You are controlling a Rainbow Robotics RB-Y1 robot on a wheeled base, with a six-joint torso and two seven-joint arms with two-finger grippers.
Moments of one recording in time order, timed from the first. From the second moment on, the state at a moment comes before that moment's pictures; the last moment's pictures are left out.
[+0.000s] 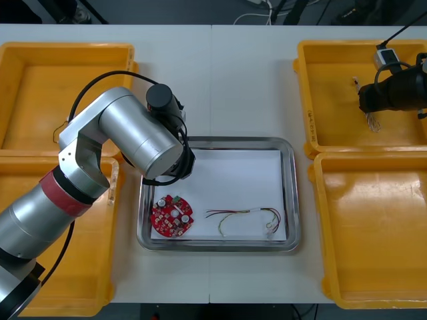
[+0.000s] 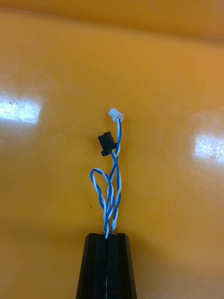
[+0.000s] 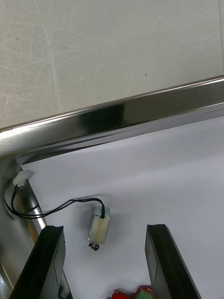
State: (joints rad) right arm -1.04 -0.60 -0.19 -0.44 -0.74 0.93 2.27; left arm -0.65 0.44 -0.58 -1.74 0.41 1.58 -0.99
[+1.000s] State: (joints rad) right arm -1.01 -0.60 -0.28 -1.01 -0.50 1.65 2.24; left arm -0.79 0.57 -0.24 -1.74 0.69 1.89 -1.00
